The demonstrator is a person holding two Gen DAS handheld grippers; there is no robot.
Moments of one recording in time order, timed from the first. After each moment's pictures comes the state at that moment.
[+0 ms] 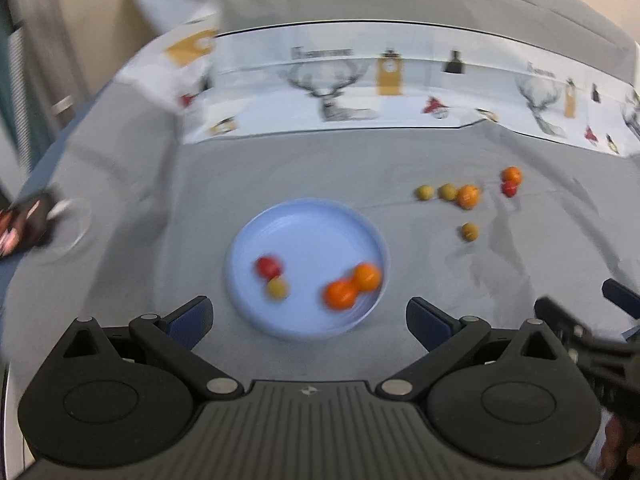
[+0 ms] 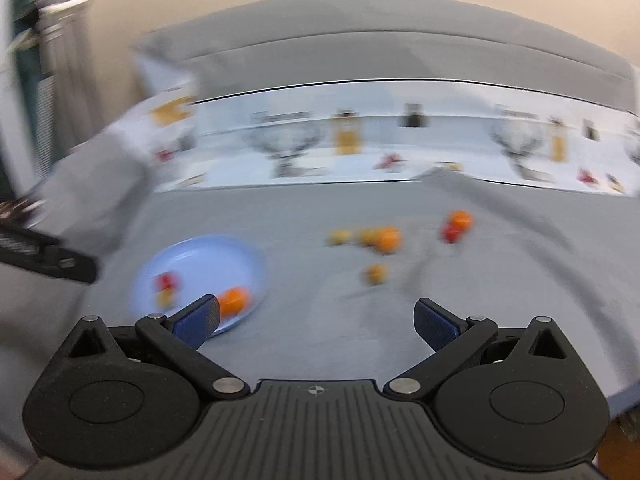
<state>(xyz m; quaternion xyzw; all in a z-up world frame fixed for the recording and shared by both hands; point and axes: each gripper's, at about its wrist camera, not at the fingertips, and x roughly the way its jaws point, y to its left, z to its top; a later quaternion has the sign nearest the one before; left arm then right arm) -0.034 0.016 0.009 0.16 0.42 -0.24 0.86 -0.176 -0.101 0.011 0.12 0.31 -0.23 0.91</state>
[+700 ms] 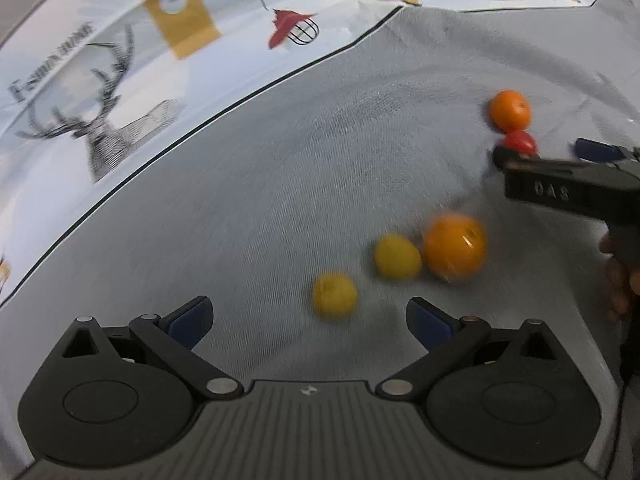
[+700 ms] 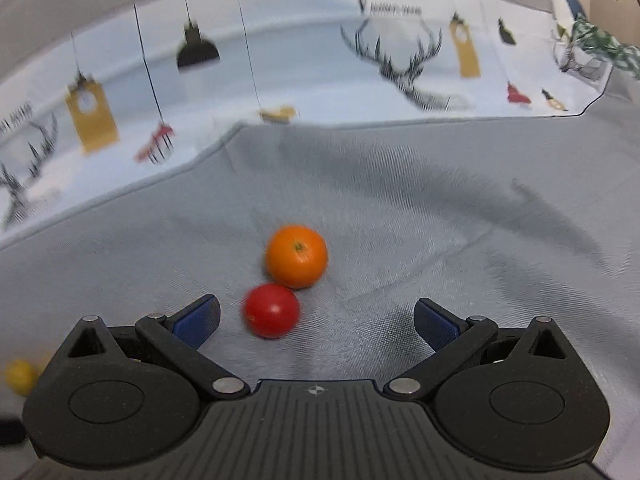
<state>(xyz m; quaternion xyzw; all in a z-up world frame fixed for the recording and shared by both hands) 0.128 -0.273 -0.174 0.34 0.44 -0.38 0.74 -0.018 -0.386 -0.172 0.18 0.34 -0.41 0.82</state>
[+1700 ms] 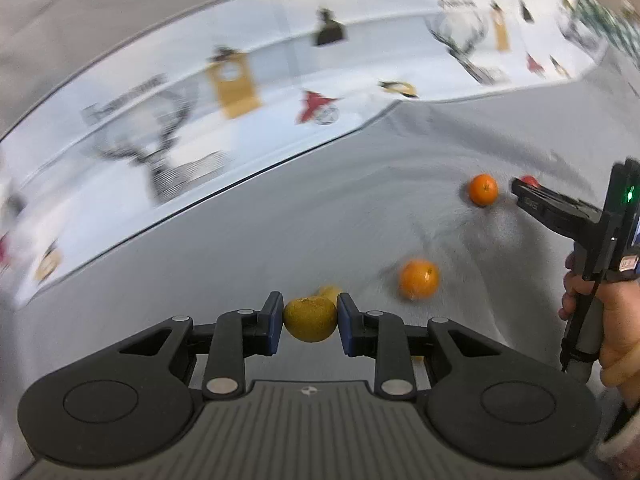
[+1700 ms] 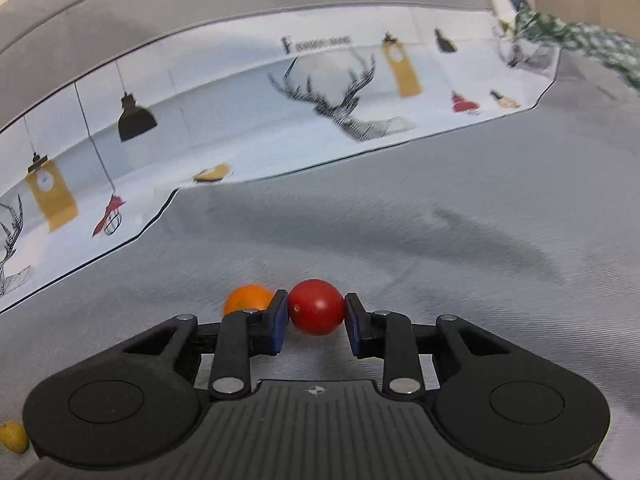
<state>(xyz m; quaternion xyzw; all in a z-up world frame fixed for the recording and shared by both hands) 0.092 -0.211 -0.072 0.26 0.40 -0.36 0.80 -0.066 -0.409 -0.151 0.21 0.26 -0.47 0.82</state>
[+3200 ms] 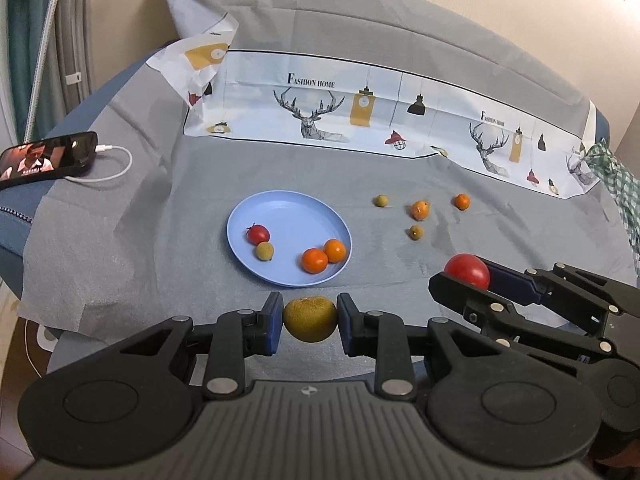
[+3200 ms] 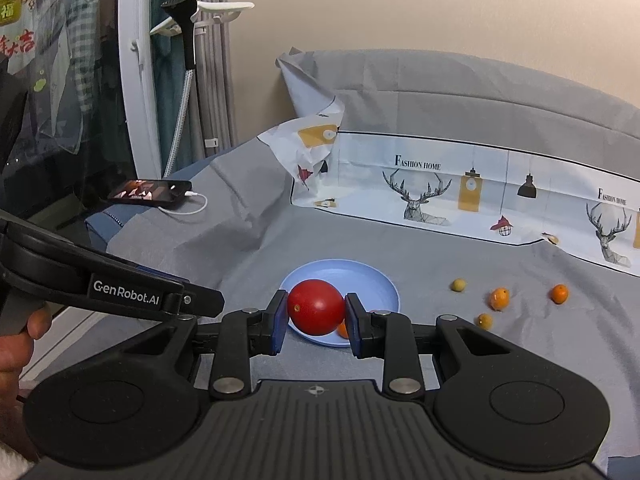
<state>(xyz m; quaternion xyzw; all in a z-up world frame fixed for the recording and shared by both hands) -0.119 0.148 0.029 0.04 0.40 -0.29 0.87 -0.192 0.019 0.080 0.05 0.28 -0.05 0.96</state>
